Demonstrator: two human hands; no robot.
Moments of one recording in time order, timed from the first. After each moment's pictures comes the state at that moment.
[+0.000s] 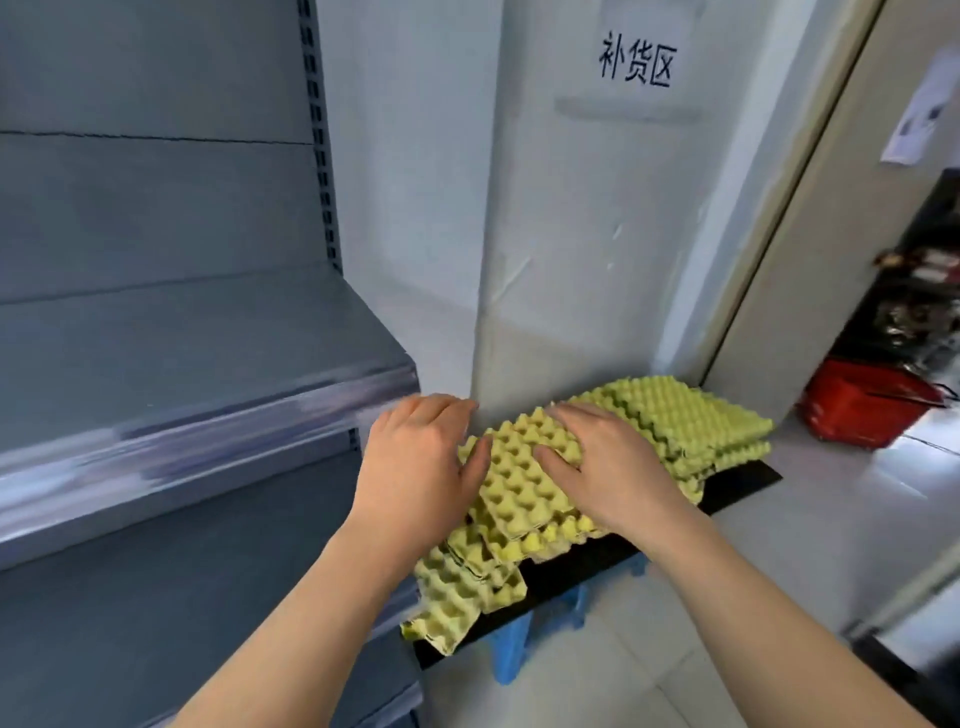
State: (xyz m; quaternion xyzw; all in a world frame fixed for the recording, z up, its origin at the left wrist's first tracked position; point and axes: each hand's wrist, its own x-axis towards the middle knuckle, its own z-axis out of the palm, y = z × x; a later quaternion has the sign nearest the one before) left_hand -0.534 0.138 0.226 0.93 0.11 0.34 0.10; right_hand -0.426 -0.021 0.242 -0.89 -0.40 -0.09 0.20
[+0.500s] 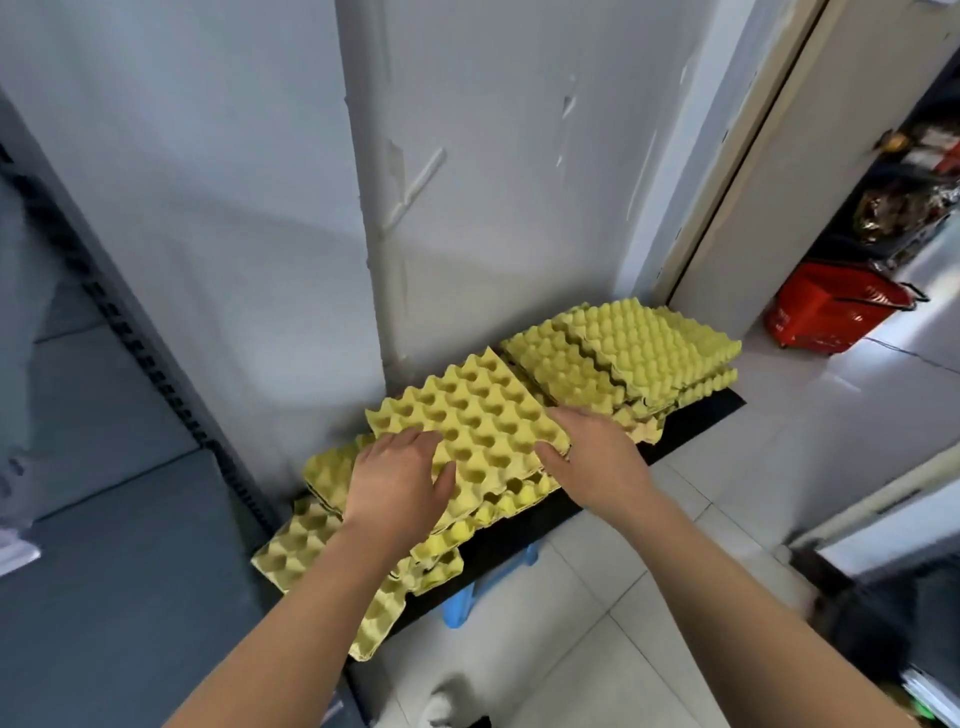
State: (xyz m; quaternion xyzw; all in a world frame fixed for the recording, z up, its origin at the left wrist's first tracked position) left_hand -0.311 0.126 0.079 0.97 0.17 0.10 0.15; right_hand -0.198 -0.056 0.108 -0.94 -0.31 0.01 0.17
